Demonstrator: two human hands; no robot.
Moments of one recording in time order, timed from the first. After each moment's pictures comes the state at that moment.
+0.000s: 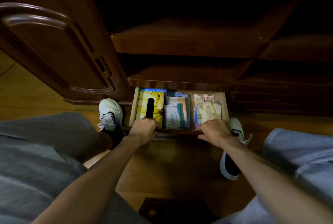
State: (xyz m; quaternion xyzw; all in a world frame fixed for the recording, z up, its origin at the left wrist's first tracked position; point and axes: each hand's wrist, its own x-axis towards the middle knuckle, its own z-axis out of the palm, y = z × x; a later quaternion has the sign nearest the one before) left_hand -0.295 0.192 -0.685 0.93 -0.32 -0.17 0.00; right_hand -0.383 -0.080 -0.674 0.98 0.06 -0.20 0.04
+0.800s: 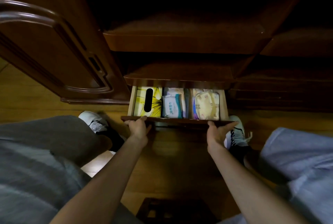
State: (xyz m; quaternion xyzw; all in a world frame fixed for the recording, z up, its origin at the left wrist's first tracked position) left_hand -0.296 0.170 -0.700 0.53 0.41 -0.16 0.73; right_hand -0.392 -0.064 -0.744 0.61 -0.56 0.09 -0.55
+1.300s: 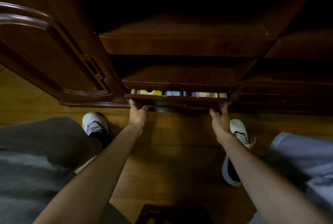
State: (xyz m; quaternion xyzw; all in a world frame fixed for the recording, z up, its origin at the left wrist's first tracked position) left_hand -0.246 0.171 -0.693 0.68 0.21 -0.23 0.66; right_hand -0.347 -0.105 -0.730 0.67 -0.43 0.03 -0.60
